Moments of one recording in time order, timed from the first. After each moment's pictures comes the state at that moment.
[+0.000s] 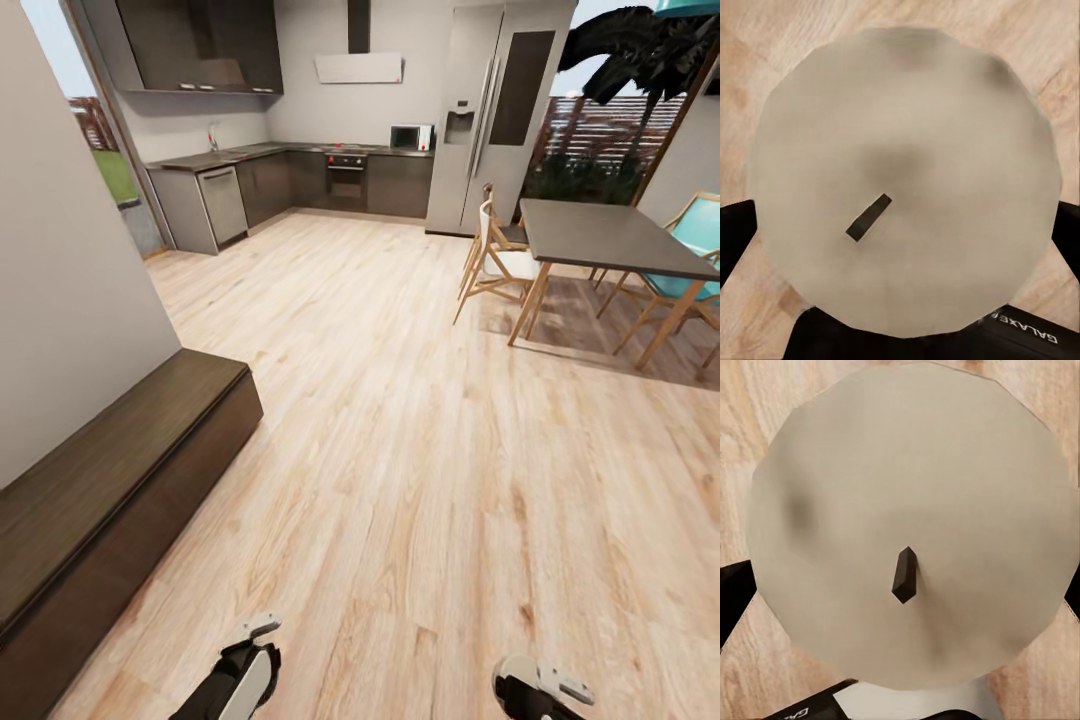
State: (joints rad) left arm -0.37 -0.09 -0.18 -0.69 0.51 0.42 0.59; right arm -0.19 -0.02 -0.12 -0.79 -0.34 0.31 -0.20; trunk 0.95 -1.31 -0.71
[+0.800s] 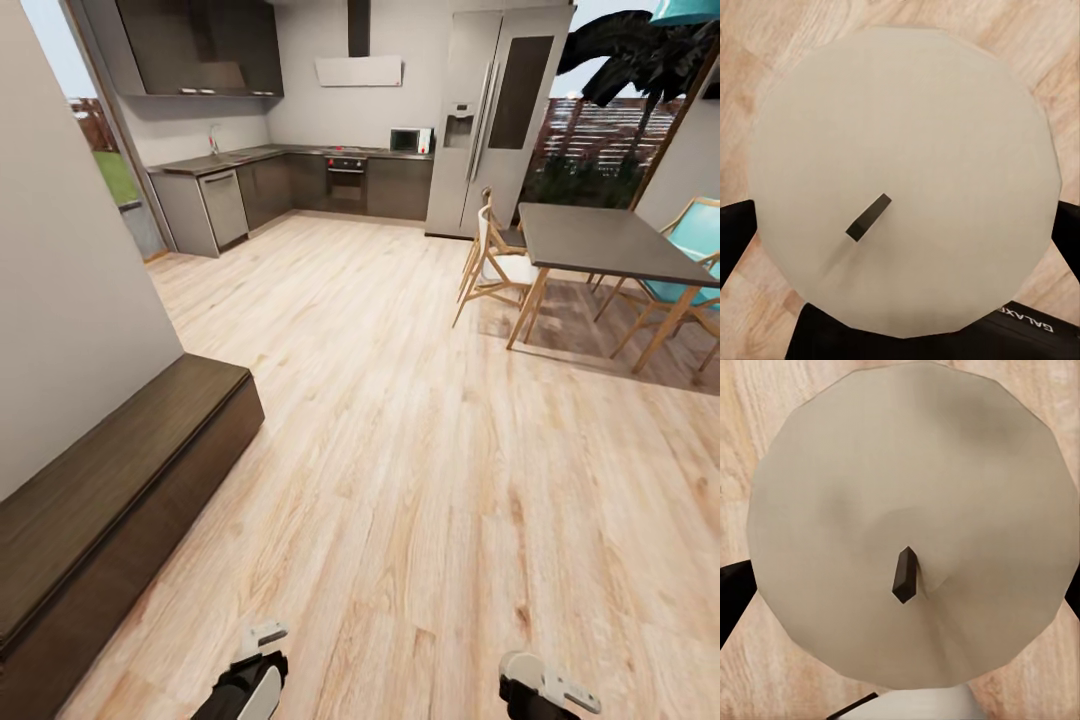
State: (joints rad) left arm -0.37 -0.11 -0.23 -0.63 0.52 0.32 0.59; right arm -0.19 -0.02 -0.10 -0.70 -0.34 0.11 -0.20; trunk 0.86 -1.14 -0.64
